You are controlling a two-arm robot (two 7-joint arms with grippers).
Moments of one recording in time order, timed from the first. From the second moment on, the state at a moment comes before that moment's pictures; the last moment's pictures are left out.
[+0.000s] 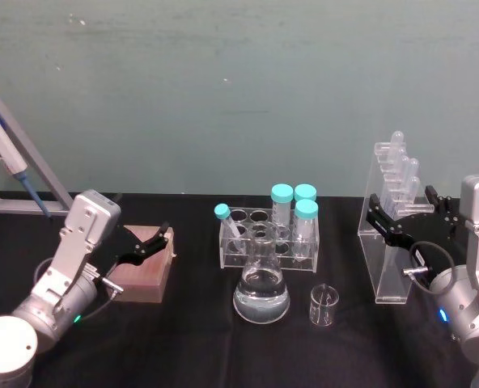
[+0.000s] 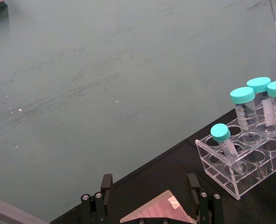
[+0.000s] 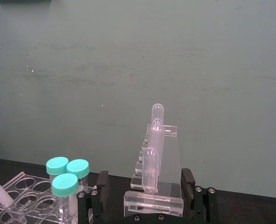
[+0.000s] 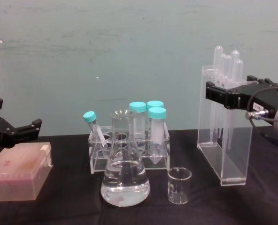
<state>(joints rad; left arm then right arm) -0.20 0.60 0.45 -1.41 -0.25 -0.12 0.03 0.17 0.04 -0.13 -1.45 0.02 -0.02 0.09</state>
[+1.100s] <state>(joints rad) -0.20 0.60 0.45 -1.41 -0.25 -0.12 0.03 0.17 0.04 -0.13 -1.45 0.02 -0.02 0.09</state>
